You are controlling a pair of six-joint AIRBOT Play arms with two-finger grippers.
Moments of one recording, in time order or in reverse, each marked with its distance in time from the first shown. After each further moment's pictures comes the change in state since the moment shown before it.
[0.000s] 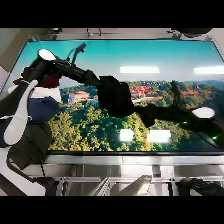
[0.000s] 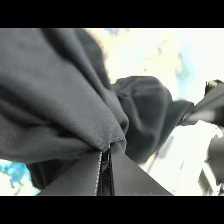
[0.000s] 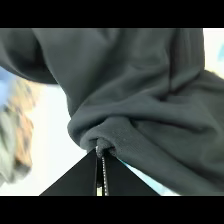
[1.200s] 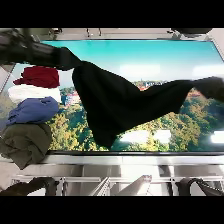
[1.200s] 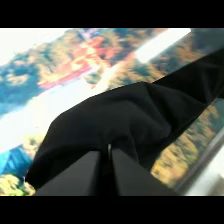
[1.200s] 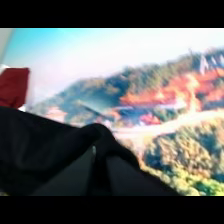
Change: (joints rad) left arm -0.022 0.518 -0.192 0.287 0.193 -0.180; right arm -0.481 0.195 0.234 -0.192 0.278 0.106
